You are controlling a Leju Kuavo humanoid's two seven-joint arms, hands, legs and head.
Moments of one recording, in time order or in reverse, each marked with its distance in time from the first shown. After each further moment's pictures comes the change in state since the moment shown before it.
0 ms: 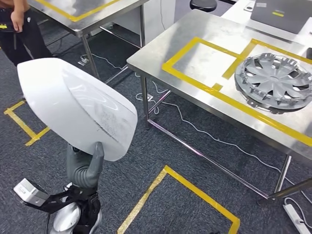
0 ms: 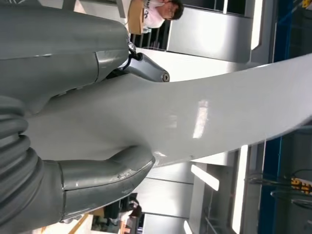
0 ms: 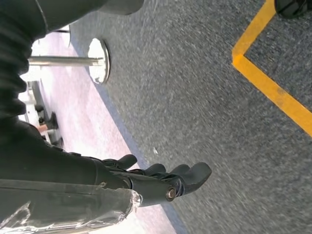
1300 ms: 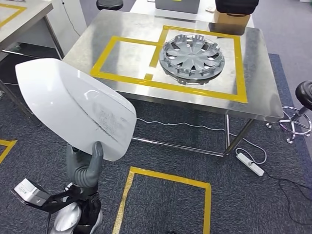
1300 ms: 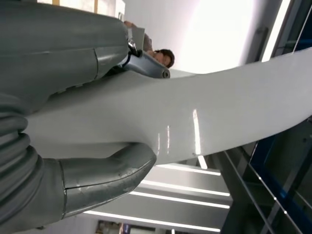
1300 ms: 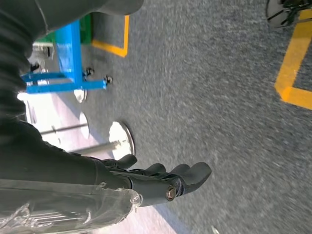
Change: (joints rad) left arm 0.000 -0.001 0.003 -0.001 -0.001 0.010 0.000; right arm 0.003 0.001 0.000 0.000 -0.001 0.000 0.010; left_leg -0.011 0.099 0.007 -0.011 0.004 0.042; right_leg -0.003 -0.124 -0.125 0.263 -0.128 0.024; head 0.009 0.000
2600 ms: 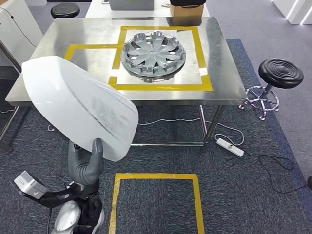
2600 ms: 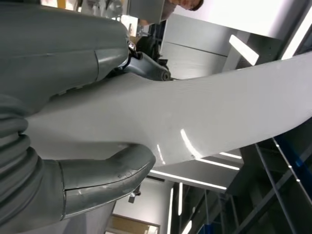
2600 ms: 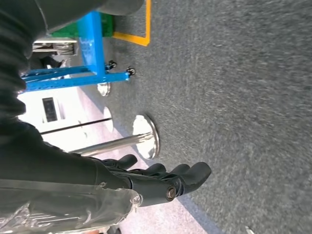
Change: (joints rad) left arm -0.004 -0.027 -0.001 0.004 0.084 -0.012 0.070; right arm 0.008 0.000 0.104 0.000 0.143 0.000 0.130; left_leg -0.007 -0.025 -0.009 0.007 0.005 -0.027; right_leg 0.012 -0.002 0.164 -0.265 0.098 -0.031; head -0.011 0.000
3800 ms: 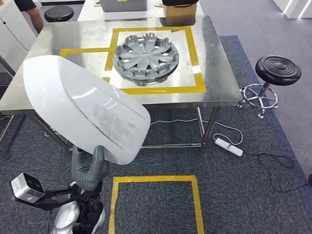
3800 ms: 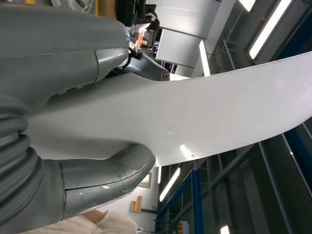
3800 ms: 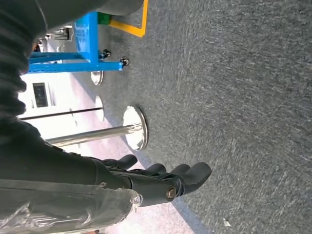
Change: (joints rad) left arm -0.009 -0.005 0.009 0.010 0.059 -0.232 -0.035; right arm 0.004 0.006 0.029 0.000 0.041 0.018 -0.031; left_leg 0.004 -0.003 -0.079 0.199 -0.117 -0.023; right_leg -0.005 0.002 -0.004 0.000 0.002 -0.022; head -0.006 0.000
